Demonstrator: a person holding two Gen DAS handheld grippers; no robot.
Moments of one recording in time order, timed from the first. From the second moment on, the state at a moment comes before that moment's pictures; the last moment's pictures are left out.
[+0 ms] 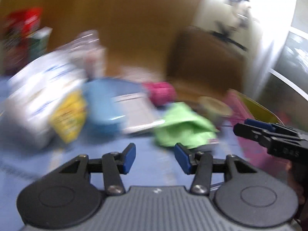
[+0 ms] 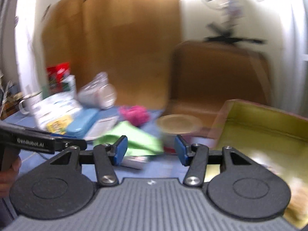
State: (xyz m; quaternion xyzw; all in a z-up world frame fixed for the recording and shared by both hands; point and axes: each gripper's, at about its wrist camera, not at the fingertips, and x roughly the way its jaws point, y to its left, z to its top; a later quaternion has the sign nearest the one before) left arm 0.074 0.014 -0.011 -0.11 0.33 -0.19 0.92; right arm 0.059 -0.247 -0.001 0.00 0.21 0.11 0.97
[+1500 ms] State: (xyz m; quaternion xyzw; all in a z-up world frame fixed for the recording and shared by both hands) left arm 0.019 0.074 0.021 -0.23 0.32 -0.29 0.87; right arm -0.054 -0.115 -0.031 -0.14 0.10 0.23 0.96
